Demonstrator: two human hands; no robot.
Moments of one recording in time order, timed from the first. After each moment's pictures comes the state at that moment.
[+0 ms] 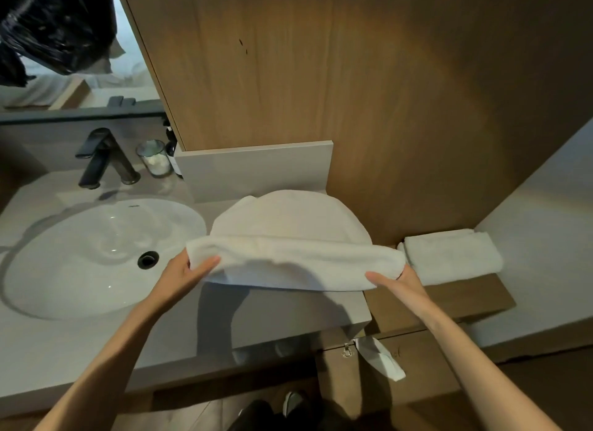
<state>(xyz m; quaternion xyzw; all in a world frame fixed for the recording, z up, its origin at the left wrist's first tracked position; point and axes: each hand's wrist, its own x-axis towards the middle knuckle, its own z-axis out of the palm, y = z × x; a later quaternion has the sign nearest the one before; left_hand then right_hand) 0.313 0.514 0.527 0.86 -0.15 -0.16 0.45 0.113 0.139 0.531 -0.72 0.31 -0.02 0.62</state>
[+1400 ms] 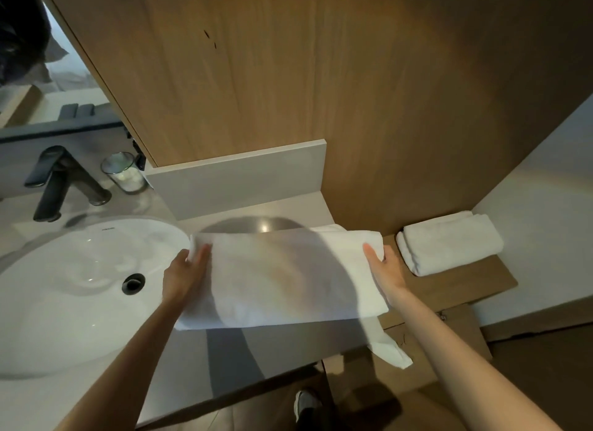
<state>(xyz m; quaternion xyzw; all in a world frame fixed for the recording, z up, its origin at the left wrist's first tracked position) 0.374 0.467 0.505 0.92 0.03 -0.14 0.37 0.189 0.138 0.483 -0.66 0.44 -0.08 0.60</state>
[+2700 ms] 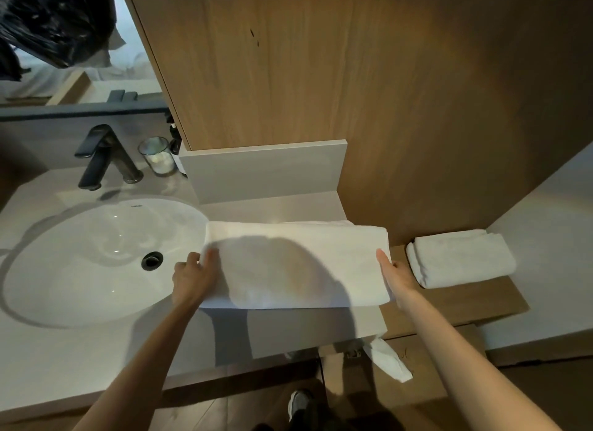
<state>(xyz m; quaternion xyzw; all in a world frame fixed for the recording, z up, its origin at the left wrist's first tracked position) 0.330 0.485 0.504 0.92 0.11 -0.15 0.34 0.182 0.136 0.480 -0.63 0.51 0.01 0.59</state>
